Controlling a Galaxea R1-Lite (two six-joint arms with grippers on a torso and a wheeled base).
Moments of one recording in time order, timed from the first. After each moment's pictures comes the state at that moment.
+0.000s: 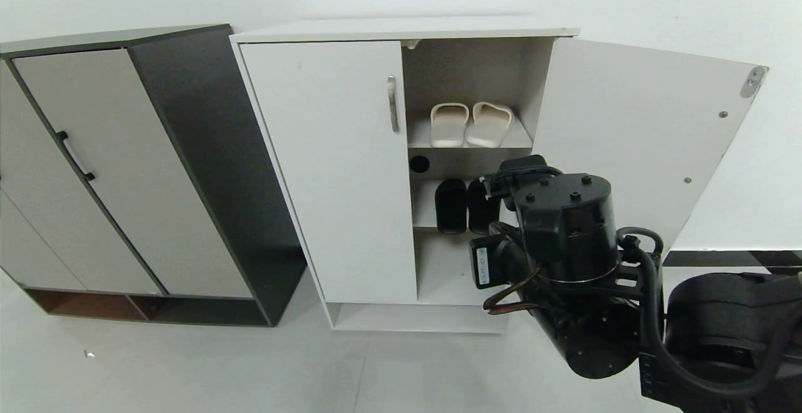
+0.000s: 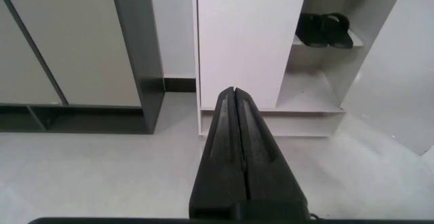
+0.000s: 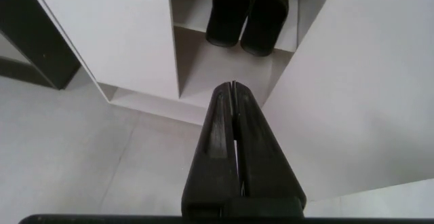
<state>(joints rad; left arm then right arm) 0.00 0.00 0.00 0.00 0.01 -0.02 0.95 1.79 -1.02 -0.48 -0.77 0.14</state>
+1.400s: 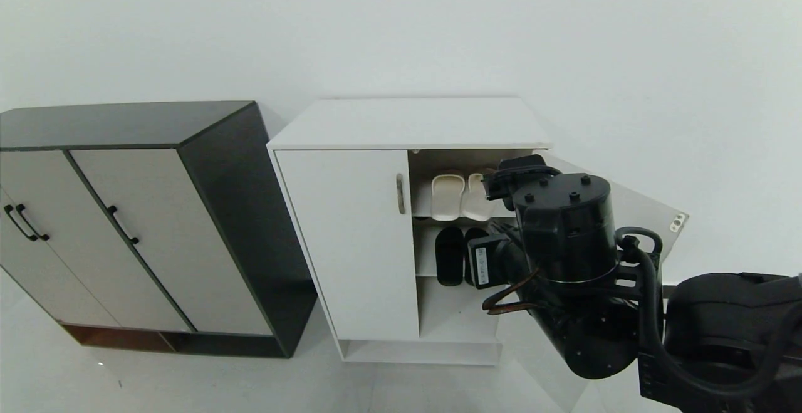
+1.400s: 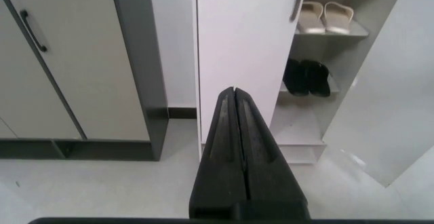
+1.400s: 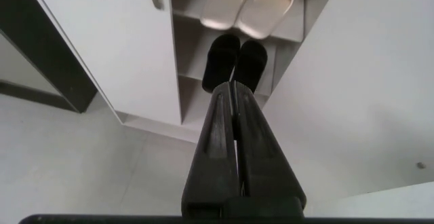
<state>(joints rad) 0.00 0.00 0.00 0.00 0.01 -0.03 0.96 1.79 -1.02 -0.48 -0.77 0.14</state>
